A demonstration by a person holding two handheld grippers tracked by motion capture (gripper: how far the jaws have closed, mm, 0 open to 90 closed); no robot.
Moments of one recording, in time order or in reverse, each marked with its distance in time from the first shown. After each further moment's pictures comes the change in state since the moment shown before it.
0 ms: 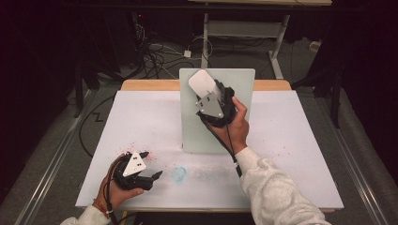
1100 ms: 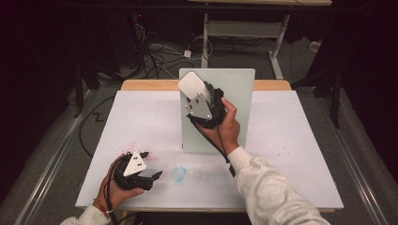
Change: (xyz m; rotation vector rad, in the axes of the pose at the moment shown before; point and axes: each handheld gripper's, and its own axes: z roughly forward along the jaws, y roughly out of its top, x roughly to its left) left arm 0.001 -0.001 0.001 0.007 0.001 0.000; right arm 0.021 0.013 0.007 -0.018 0.045 -0.026
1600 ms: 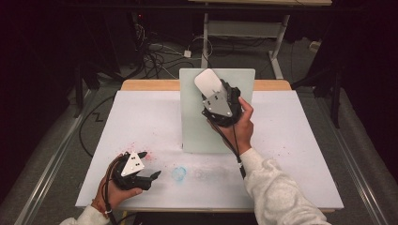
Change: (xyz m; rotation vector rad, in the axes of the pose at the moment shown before) left arm 0.002 -0.002 -0.003 -0.006 0.006 -0.009; right arm -0.031 -0.022 -0.013 0.019 -0.047 0.071
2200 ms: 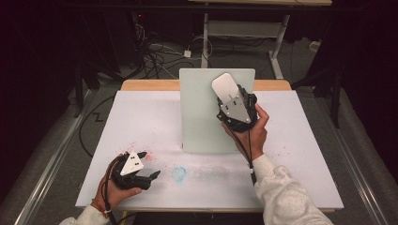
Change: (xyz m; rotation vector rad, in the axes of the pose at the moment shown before) left arm 0.003 -0.004 0.001 0.000 -0.010 -0.010; right arm -0.019 -0.031 -0.015 0.024 -0.050 0.050
